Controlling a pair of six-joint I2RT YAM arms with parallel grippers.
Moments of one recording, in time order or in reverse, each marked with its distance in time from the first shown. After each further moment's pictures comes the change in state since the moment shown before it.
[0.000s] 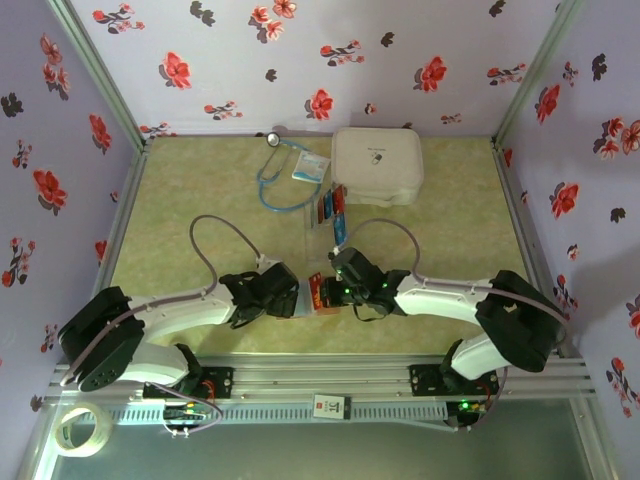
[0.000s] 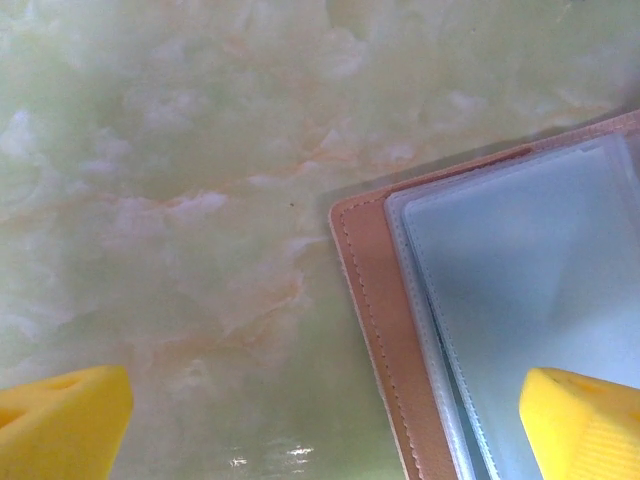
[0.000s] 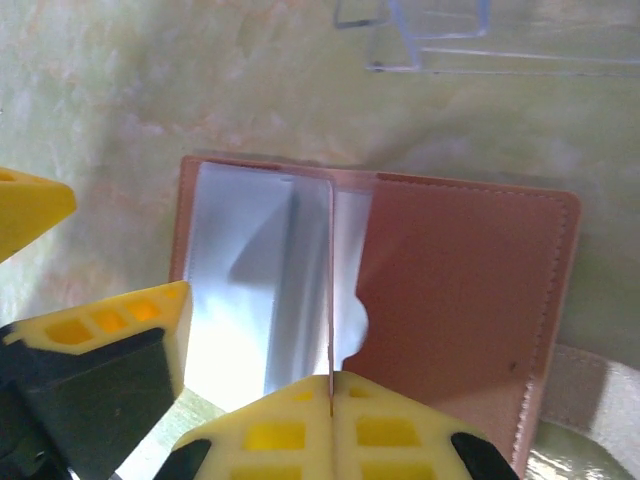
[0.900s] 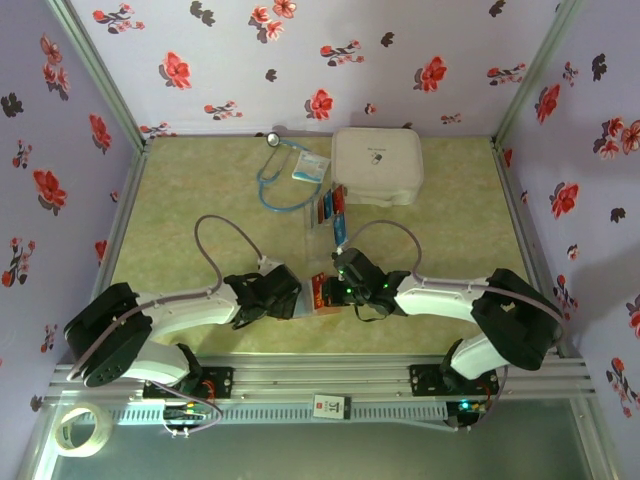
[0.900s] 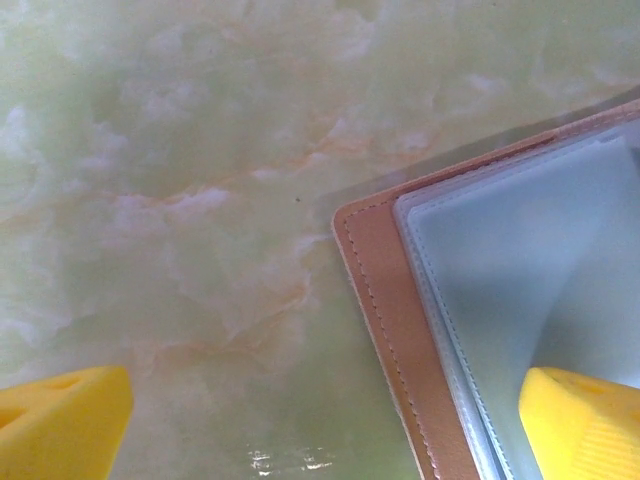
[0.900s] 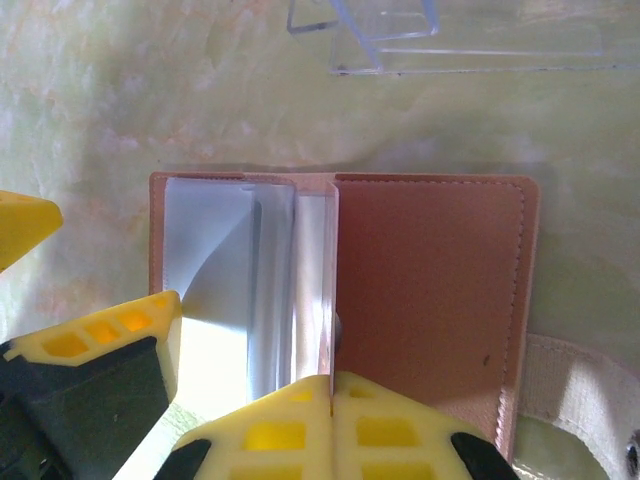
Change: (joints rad) left arm -0.008 0.038 -0.002 -0.001 -0.034 -0.005; right arm -0.013 0.012 -0.021 0.035 0.002 0.029
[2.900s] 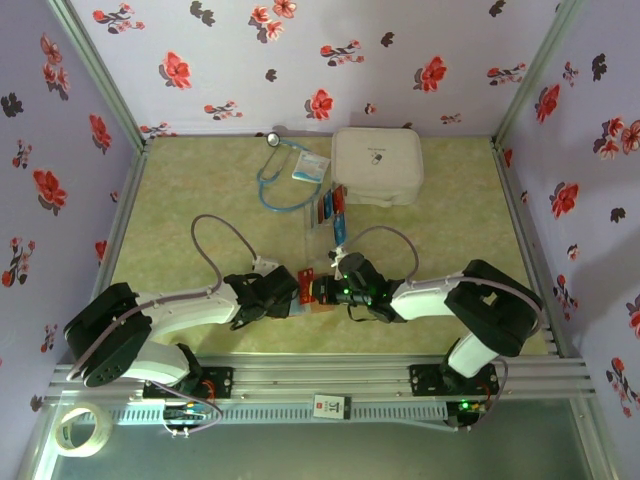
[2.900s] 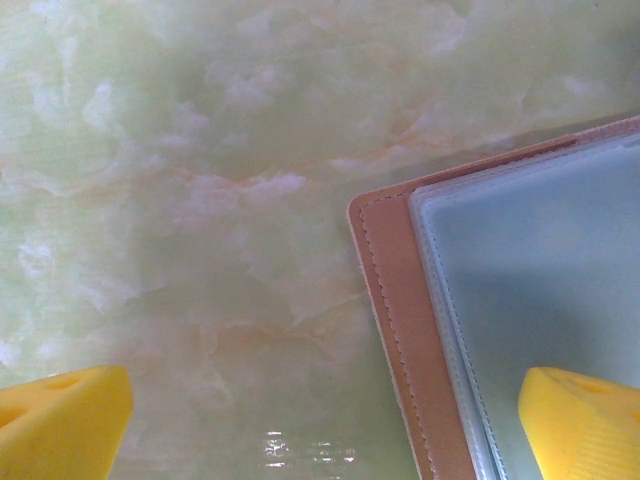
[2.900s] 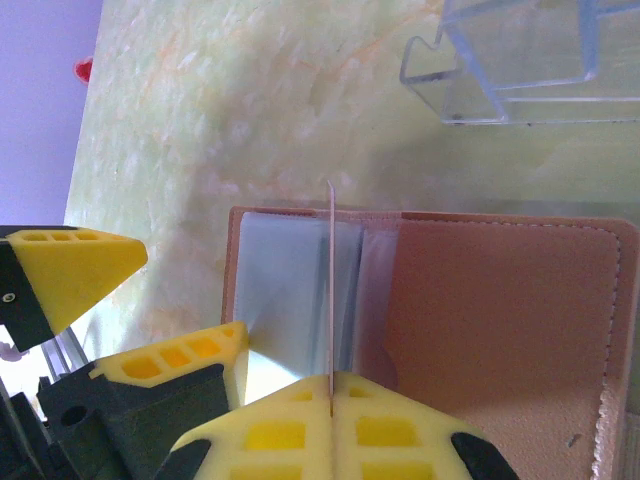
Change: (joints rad) left arm 0.000 0.000 0.005 -0.056 -0.053 -0.064; right arm -0.011 0.124 -0.111 0.465 -0.087 0.071
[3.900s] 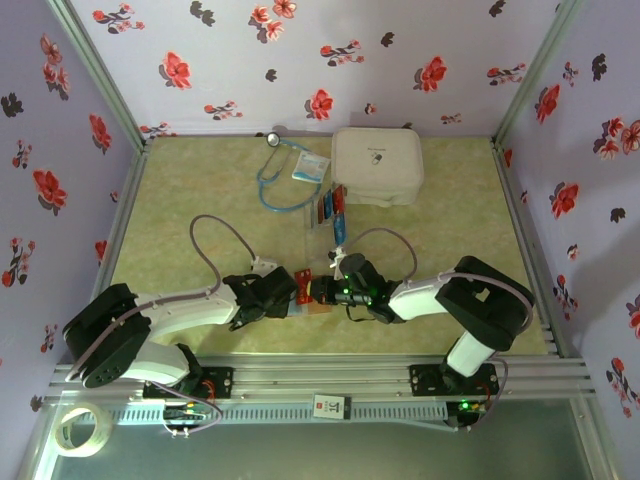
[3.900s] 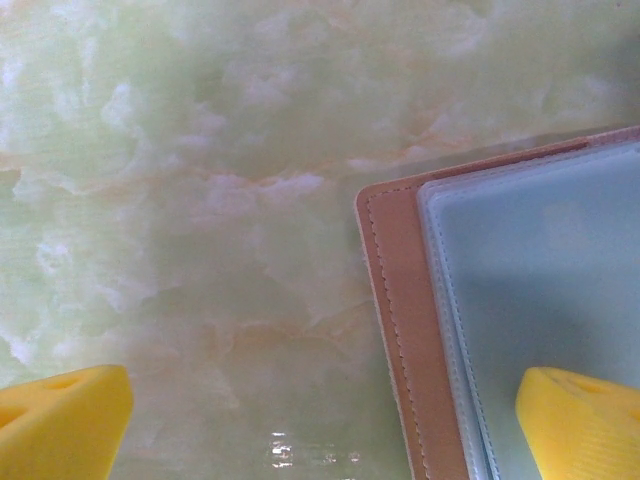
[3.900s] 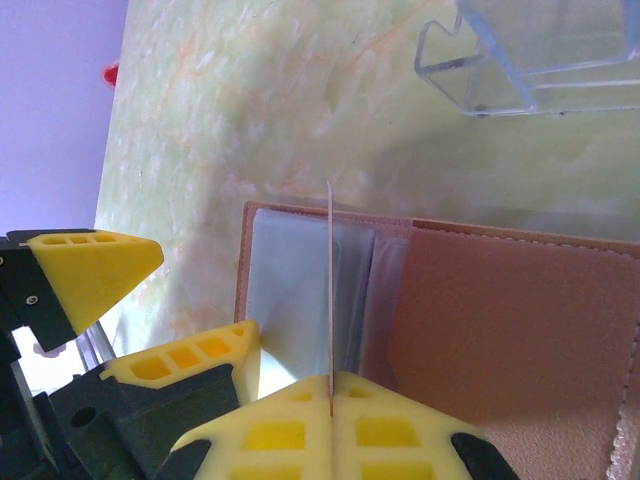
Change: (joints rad) left arm 0.000 -0.007 -0.010 -0.001 -0.016 -0.001; right arm -0.006 0.049 -0.018 0.107 -0.055 0.037
